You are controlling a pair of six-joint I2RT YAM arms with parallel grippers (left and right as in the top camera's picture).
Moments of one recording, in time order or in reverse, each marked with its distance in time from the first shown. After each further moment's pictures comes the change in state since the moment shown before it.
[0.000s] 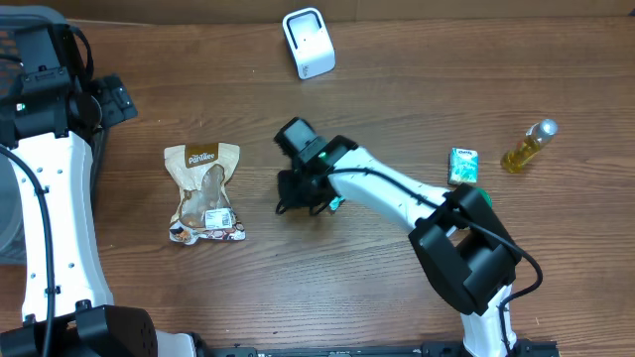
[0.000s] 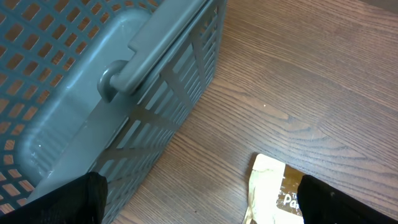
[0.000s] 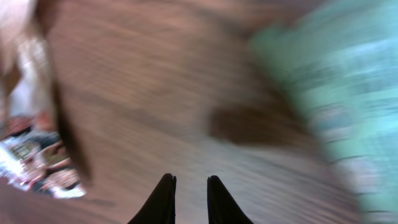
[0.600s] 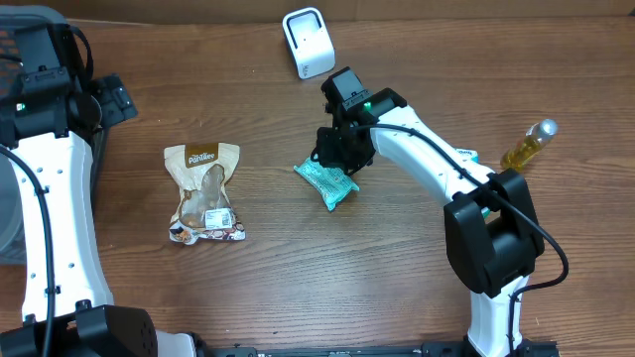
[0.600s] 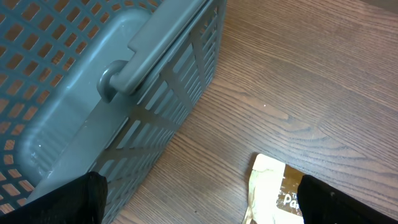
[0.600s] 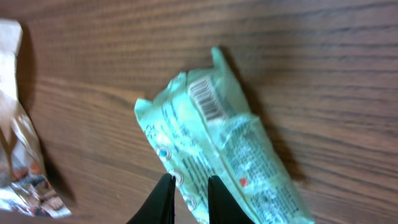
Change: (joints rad) left arm 0.000 0.000 0.000 0.000 0.000 0.000; right arm -0.223 0.000 0.154 -0.224 0.003 -0.077
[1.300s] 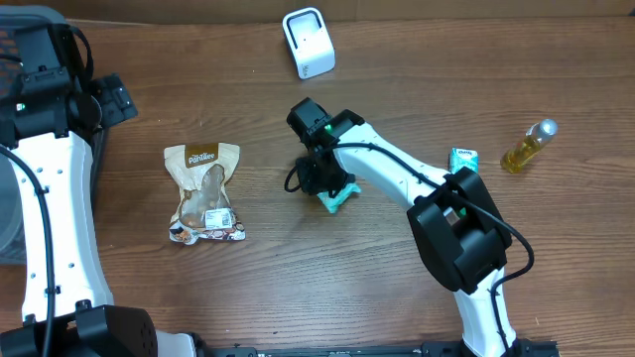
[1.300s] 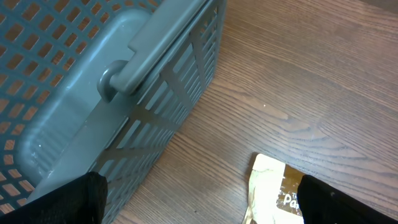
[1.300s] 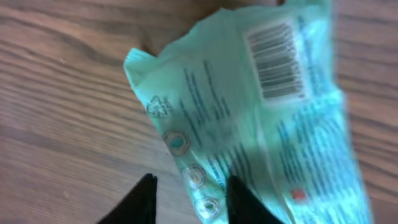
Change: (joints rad) left arm 0.000 0.000 0.000 0.000 0.000 0.000; right arm 0.118 0.106 0.060 -0.095 0.141 -0.055
